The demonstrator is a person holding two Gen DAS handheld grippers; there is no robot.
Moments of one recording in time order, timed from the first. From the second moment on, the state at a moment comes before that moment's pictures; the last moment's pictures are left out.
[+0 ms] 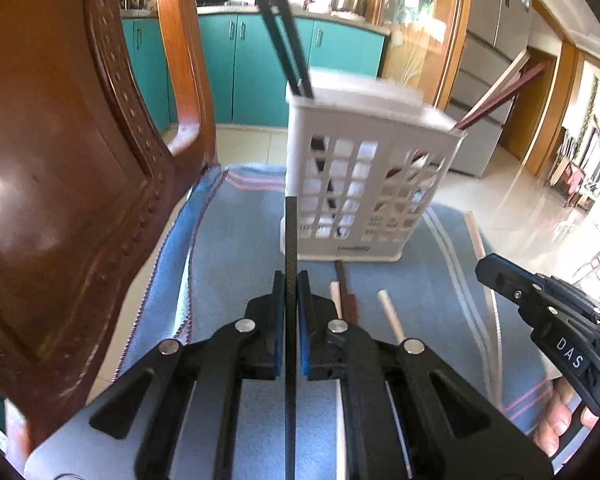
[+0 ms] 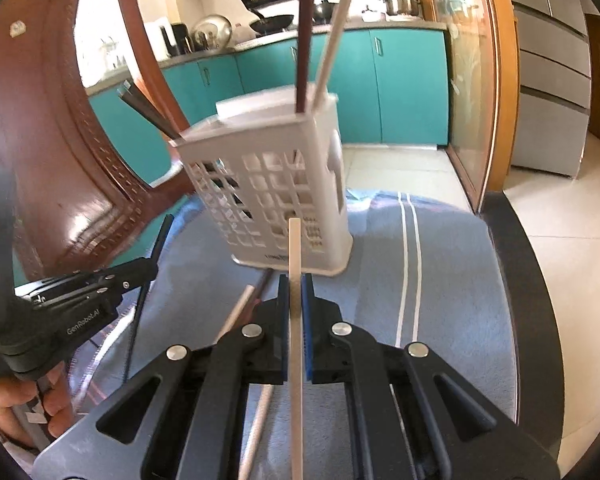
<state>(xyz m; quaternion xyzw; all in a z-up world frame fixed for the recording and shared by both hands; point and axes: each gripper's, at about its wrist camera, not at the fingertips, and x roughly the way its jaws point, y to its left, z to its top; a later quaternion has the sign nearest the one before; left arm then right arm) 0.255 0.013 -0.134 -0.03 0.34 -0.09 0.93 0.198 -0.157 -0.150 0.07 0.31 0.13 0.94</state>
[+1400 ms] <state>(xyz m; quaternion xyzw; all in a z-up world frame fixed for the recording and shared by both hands) 0.331 0.022 -0.018 -0.14 0.17 -0.08 0.97 0.243 -0.199 0.028 0.18 0.03 0.12 0.98</state>
